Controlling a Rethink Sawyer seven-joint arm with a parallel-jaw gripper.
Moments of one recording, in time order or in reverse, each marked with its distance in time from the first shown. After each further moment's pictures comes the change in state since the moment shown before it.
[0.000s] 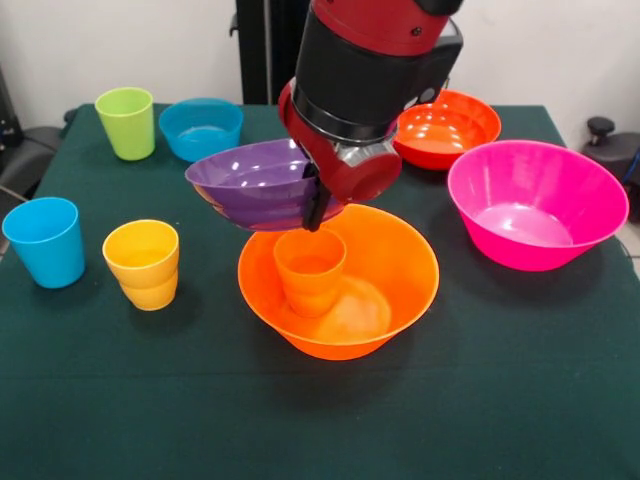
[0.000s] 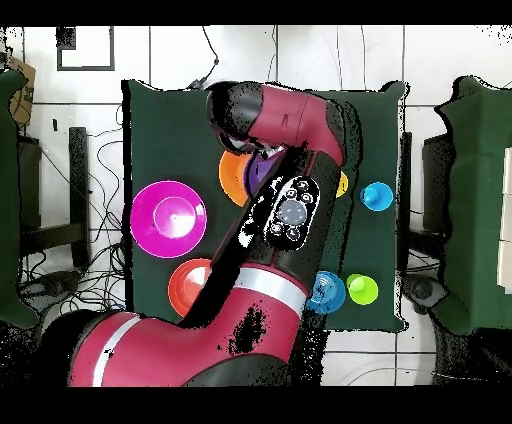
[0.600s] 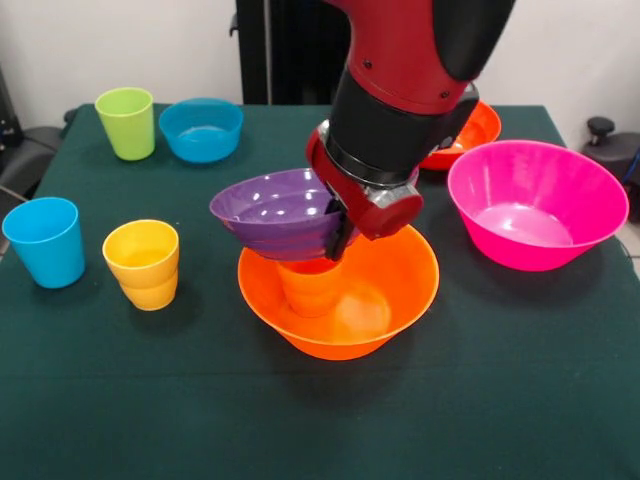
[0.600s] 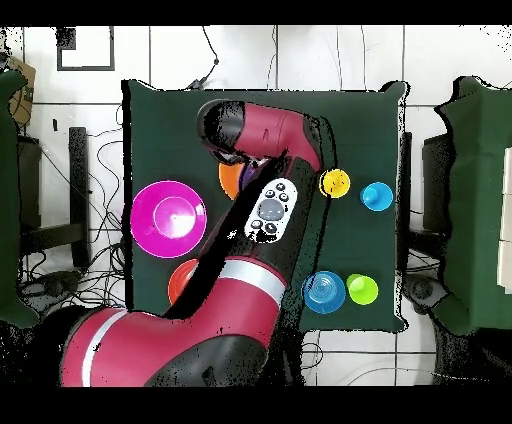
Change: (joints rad) arm 0.046 0.050 0.000 0.048 -0.001 -0.106 0.000
